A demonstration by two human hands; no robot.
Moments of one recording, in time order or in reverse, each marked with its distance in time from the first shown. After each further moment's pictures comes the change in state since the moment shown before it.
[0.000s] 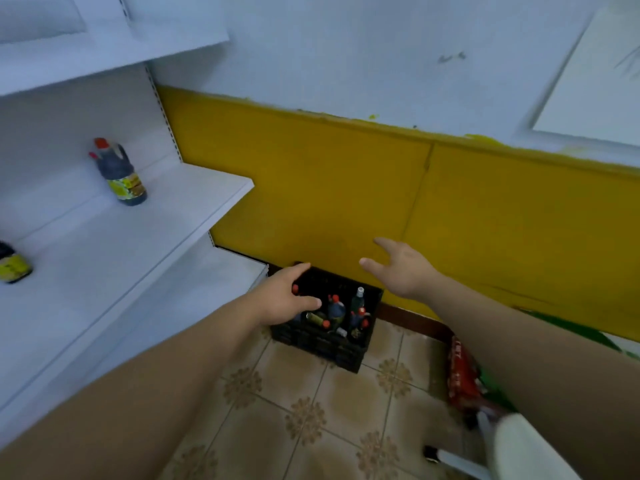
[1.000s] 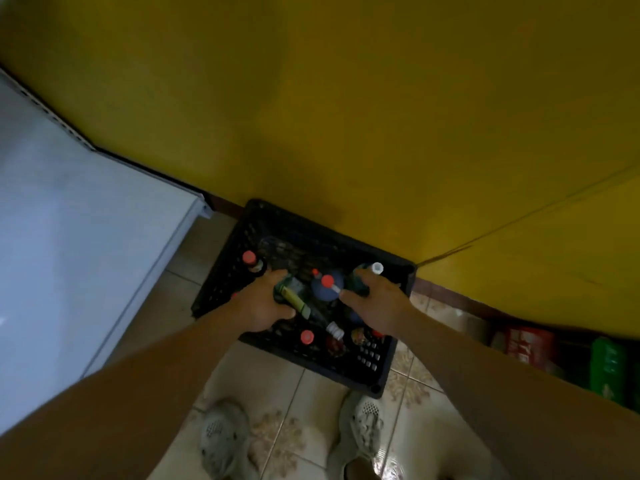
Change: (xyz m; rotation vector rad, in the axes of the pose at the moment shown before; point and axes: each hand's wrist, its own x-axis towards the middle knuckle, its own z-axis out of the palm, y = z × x) left_hand 0.523 -0.302 0.134 -0.121 -0.364 -0.424; right_hand 0.467 0.238 0.271 0.208 -0.459 0.290
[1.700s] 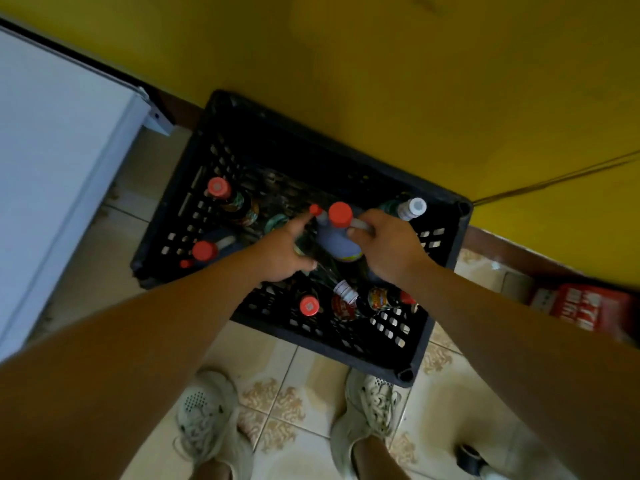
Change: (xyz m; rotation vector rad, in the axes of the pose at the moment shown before) left_hand 0.164 -0.068 0.065 0.014 -0.075 0.080; right_hand 0.142 0.074 0.071 0.006 0.151 -0.056
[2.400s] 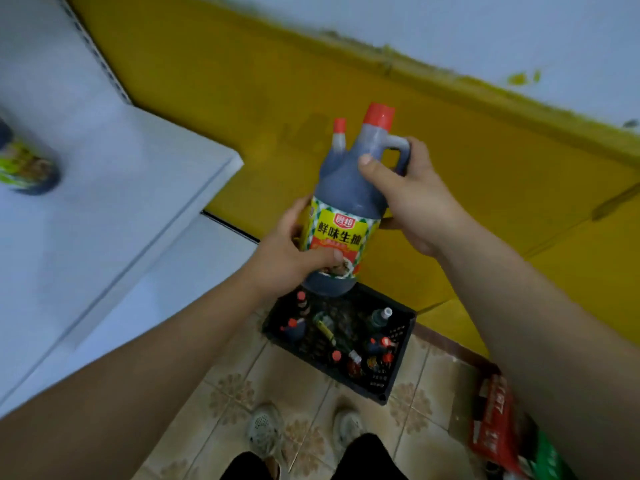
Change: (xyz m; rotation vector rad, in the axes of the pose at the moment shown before) left_hand -0.492 0.274 -0.164 -0.493 0.451 0.557; right_hand -0.341 -0.395 -0.287 0.706 0.227 -0.474
